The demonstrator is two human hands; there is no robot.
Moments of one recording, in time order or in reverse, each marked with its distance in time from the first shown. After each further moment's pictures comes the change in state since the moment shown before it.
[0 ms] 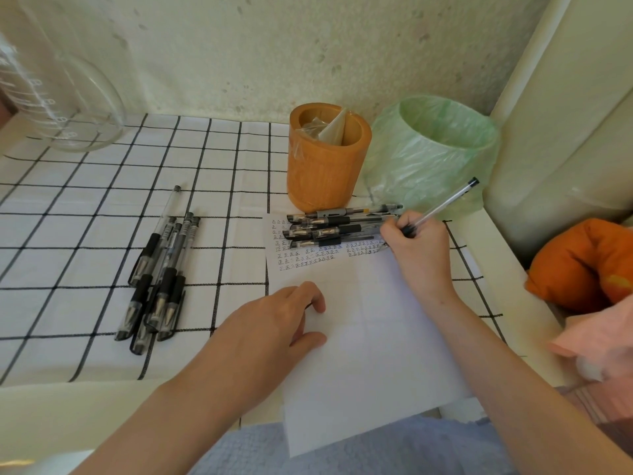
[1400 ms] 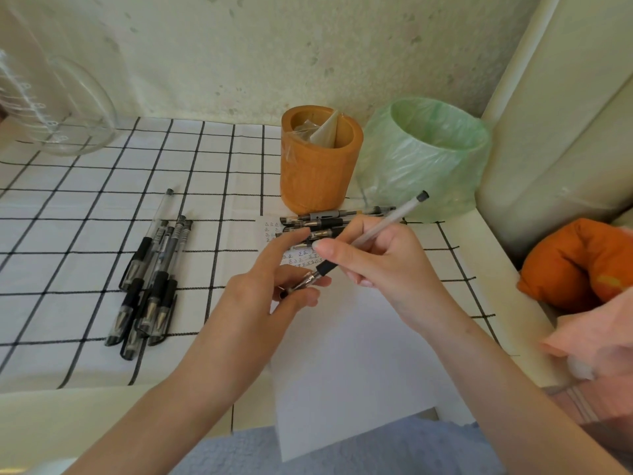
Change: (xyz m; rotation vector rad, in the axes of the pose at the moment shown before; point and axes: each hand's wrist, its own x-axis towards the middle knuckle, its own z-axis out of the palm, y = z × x) left_hand 0.005 0.012 -0.011 -0.520 0.290 -0.035; right_hand -0.037 -0.080 -0.006 0.382 -0.558 0.132
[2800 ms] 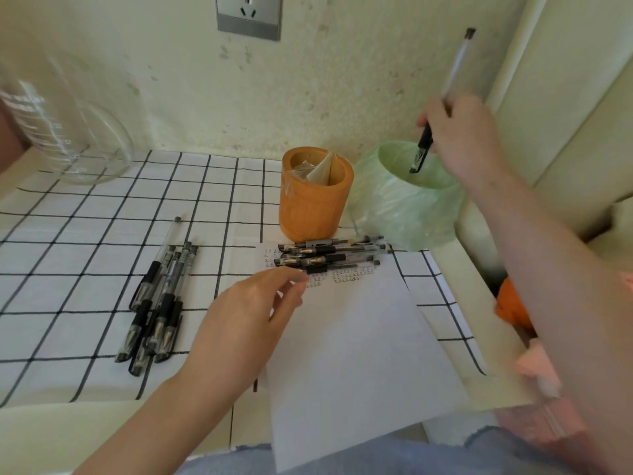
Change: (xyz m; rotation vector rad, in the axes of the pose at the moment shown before) left_hand 0.008 0.000 -0.005 0.333 0.089 0.082; right_hand 0.095 -0.096 -0.088 -0.853 0.596 -0.135
